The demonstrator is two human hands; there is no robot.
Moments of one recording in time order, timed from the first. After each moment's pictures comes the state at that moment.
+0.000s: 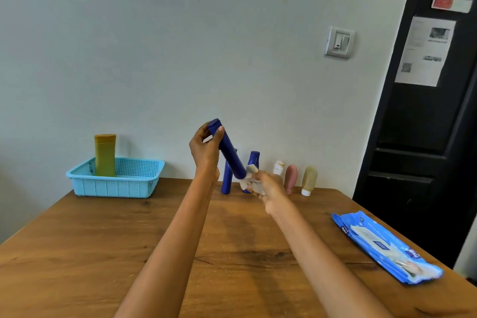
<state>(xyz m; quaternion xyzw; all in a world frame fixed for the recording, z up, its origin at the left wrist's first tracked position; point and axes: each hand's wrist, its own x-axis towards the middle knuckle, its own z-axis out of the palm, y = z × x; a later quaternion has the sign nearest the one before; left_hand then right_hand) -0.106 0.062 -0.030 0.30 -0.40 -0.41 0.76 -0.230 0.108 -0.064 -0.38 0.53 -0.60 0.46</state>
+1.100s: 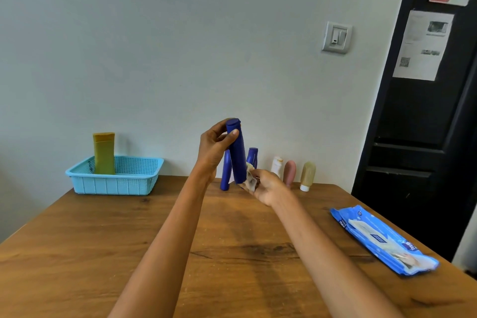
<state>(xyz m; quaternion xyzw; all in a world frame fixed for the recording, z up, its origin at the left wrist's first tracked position) -0.104 0.074 -0.033 0.21 -0.59 -0.41 0.66 -0.238 0.103 -0.061 -0.30 0.44 -0.58 0.62</state>
